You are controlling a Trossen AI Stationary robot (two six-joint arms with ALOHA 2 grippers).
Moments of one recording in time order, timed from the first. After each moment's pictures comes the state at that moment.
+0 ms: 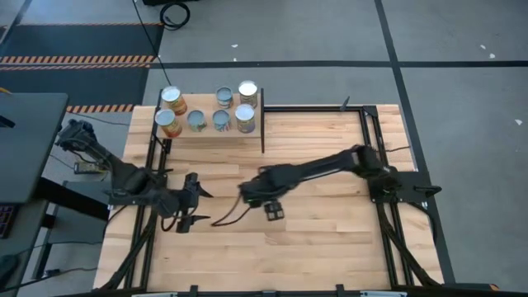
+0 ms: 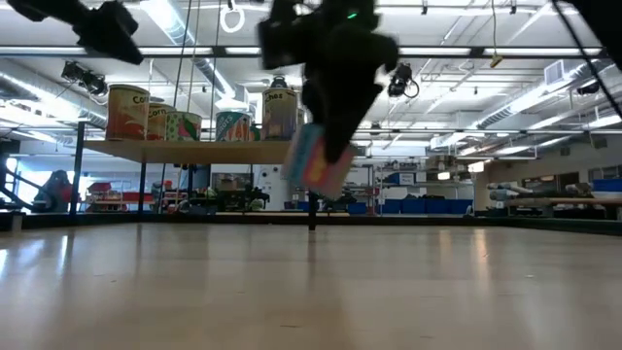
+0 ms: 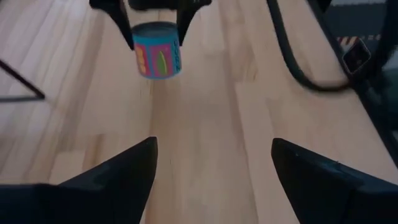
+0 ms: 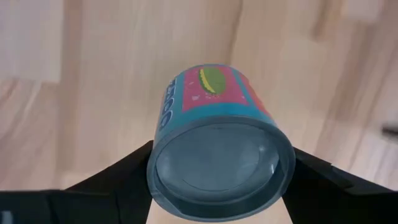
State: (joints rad) left arm -0.62 0.94 0.71 -0.50 -0.44 -0.35; right arm 0.17 2.15 1.89 -1.14 0.14 0.00
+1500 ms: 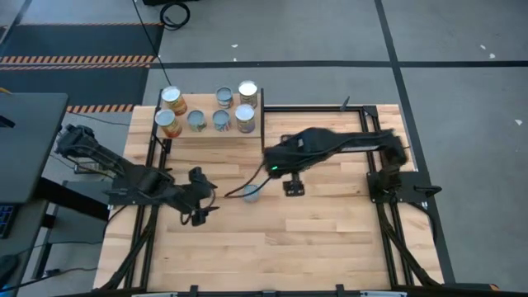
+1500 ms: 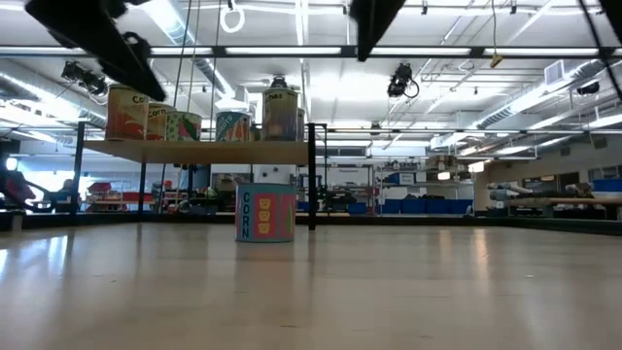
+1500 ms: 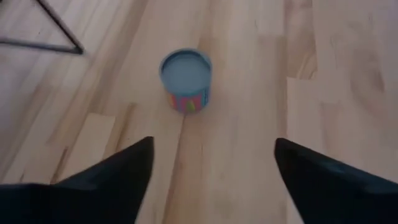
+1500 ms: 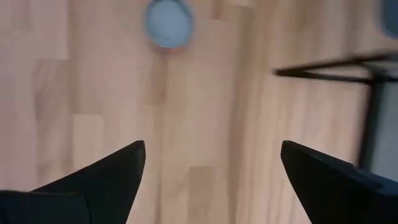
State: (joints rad) left arm -0.50 1.05 0.75 -0.57 -0.46 -0.51; right arm 0.11 1.96 2.14 -1.52 0.17 0.01
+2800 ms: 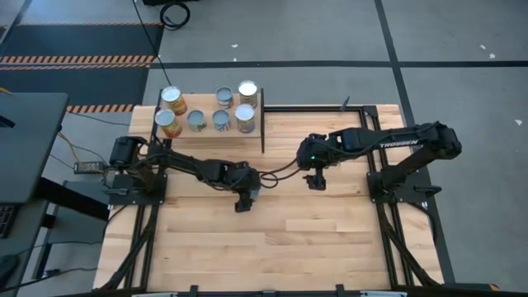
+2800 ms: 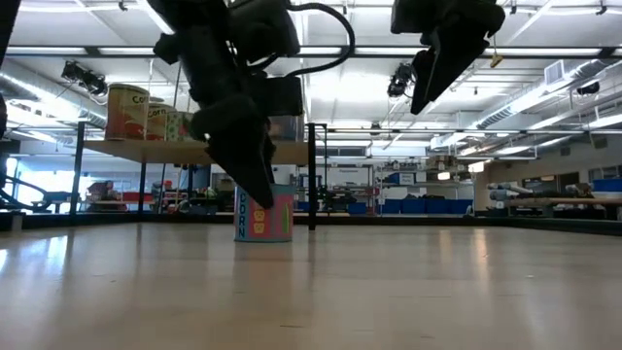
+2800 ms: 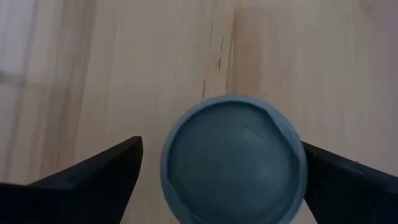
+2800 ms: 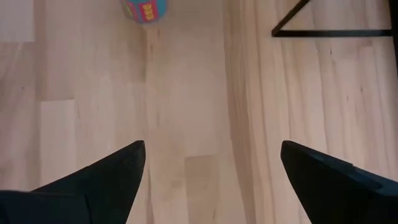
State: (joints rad) left arm -0.07 1.76 1.04 -0.34 -0.11 -0.09; right arm 0.00 1.40 1.22 -0.95 0.14 0.02
